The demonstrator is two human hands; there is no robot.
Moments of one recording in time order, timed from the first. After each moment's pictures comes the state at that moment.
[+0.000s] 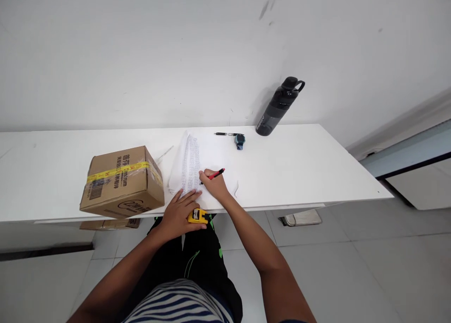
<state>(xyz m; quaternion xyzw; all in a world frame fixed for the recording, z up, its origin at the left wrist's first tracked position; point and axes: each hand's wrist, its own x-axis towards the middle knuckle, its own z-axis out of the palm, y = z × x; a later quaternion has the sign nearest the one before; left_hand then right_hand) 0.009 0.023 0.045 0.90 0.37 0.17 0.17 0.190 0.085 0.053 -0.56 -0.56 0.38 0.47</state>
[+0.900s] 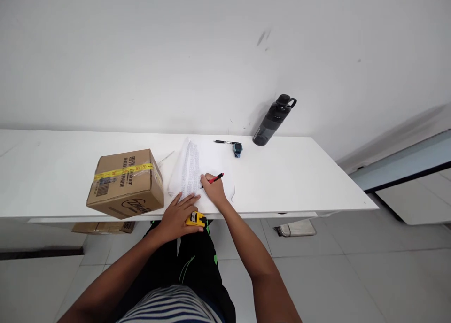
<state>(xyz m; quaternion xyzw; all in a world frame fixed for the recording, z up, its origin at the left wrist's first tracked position) 0.007 0.020 0.045 0.90 0.37 0.17 0.16 0.187 0.082 0.057 -0.58 -0.56 0.35 0.48</state>
